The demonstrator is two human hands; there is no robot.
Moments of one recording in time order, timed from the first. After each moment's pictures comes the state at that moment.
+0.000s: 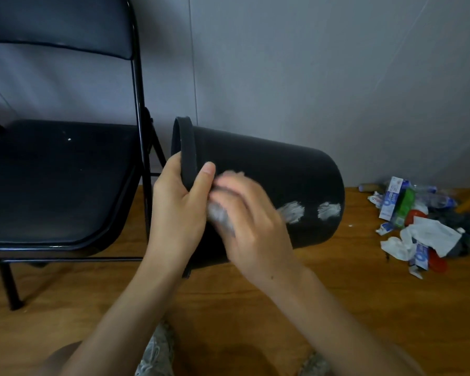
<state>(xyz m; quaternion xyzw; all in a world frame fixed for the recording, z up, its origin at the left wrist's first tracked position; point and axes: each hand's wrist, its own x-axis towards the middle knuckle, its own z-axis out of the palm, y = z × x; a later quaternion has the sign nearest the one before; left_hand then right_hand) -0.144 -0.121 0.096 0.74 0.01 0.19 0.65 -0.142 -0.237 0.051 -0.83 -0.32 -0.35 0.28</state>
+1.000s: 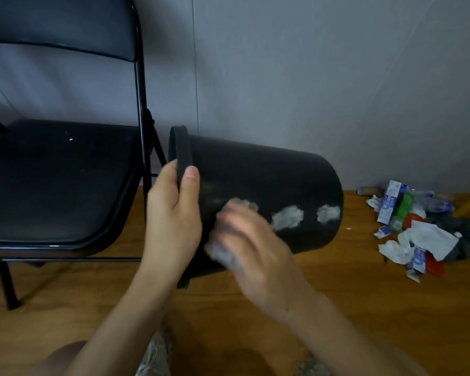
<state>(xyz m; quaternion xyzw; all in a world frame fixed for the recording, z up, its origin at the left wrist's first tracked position) -0.153 -0.116 0.091 0.75 0.00 0.22 0.63 -0.162 -0.260 0.031 -0.83 -0.40 -0.30 0.24</state>
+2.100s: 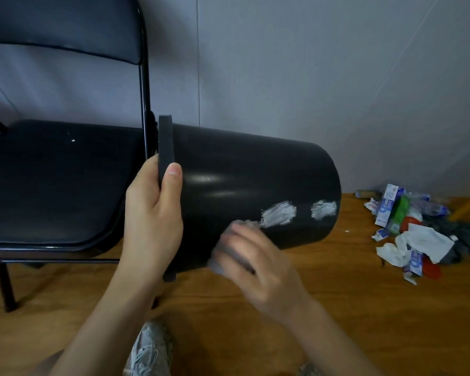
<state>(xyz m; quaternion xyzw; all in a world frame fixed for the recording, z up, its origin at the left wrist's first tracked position) -0.156 -0.088 0.099 0.75 -0.01 0.24 0.62 -0.163 -0.258 0.005 -0.81 -0.42 -0.38 0.17</state>
